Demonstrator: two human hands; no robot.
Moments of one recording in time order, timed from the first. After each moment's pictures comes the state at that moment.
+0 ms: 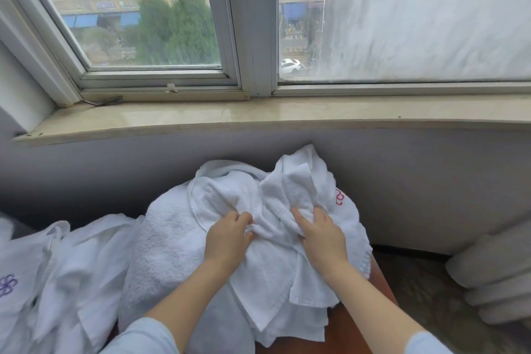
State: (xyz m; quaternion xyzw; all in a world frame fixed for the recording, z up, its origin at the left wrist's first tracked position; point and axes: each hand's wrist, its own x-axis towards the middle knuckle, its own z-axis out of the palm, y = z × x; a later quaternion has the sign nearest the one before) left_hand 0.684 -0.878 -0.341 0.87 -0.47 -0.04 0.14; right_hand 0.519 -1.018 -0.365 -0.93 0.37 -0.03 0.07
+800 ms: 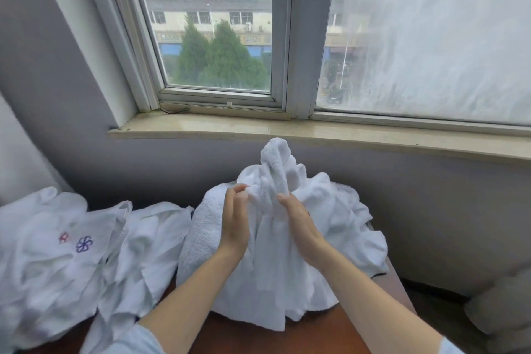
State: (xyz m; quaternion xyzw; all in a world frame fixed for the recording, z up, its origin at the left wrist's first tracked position) left_hand 0.651 -0.785 -0.222 0.65 -0.18 -0.18 0.72; right_hand 0.559 -0.877 -0.213 -0.66 0.23 -0.17 0.69
